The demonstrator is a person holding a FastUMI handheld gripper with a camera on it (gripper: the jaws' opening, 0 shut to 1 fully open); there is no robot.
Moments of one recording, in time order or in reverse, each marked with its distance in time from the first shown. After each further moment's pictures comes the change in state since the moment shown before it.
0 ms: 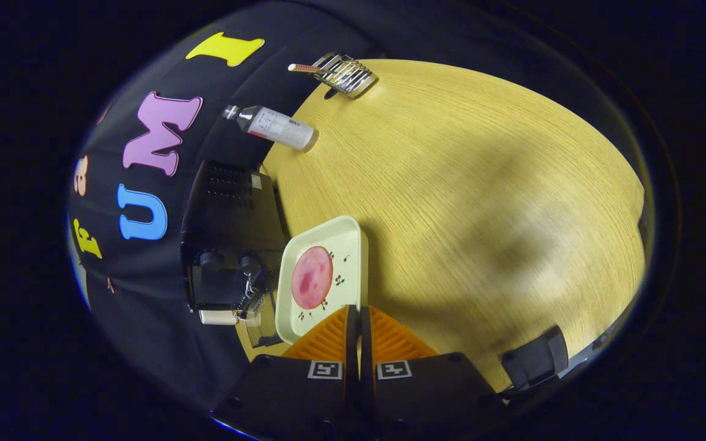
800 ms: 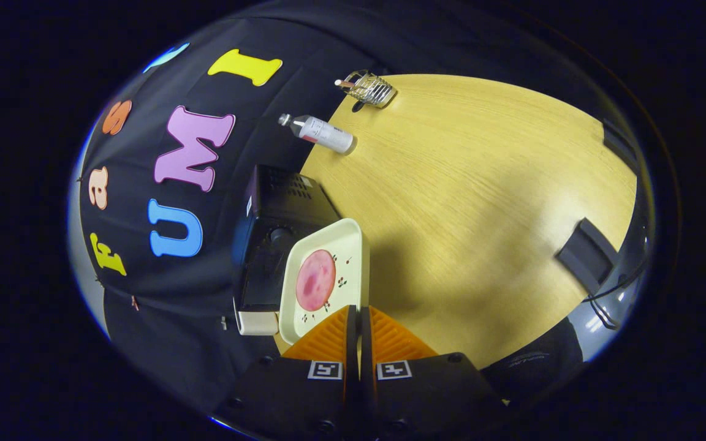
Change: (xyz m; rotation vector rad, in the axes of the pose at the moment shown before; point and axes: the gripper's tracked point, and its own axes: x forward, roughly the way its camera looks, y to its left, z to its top) arm -0.044 0.083 -0.081 0.108 -0.122 0.109
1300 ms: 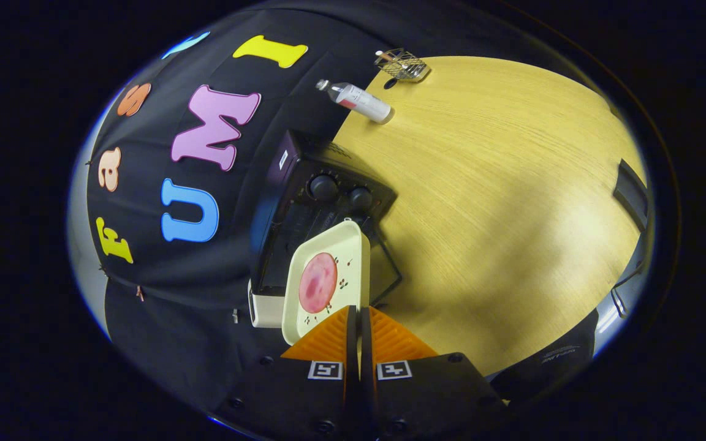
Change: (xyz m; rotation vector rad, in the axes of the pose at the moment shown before) arm 0.050 0.063 -0.069 -0.033 0.004 0.070
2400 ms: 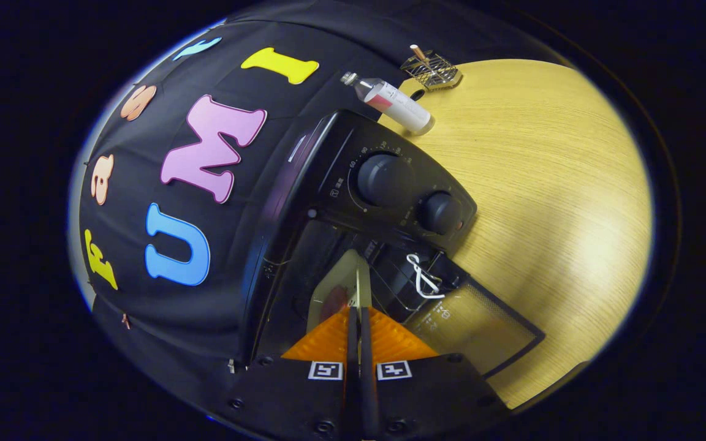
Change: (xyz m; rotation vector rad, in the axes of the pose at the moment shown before) arm 0.168 0.058 0.037 0.040 -0.305 0.026
